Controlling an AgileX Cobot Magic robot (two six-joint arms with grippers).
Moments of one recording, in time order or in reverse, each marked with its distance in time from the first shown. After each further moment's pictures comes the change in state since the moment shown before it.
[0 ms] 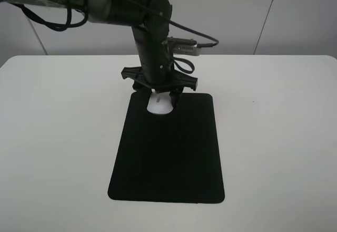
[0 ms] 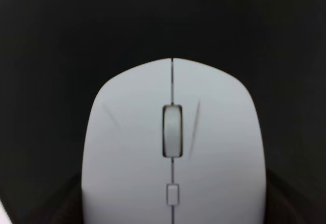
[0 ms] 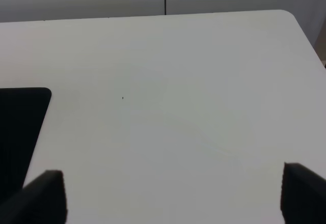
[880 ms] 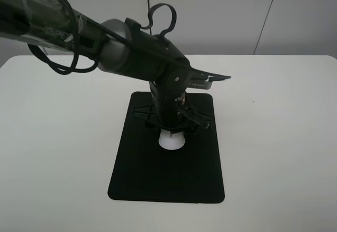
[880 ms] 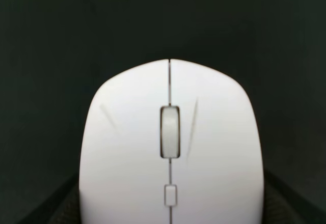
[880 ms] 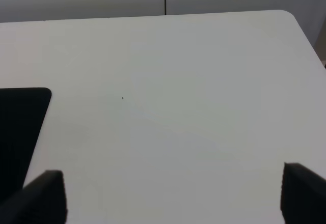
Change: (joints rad) left arm -0.187 -0.041 0.271 0.128 -0.277 -0.394; right arm 0.000 0.000 0.000 0.000 0.000 0.000
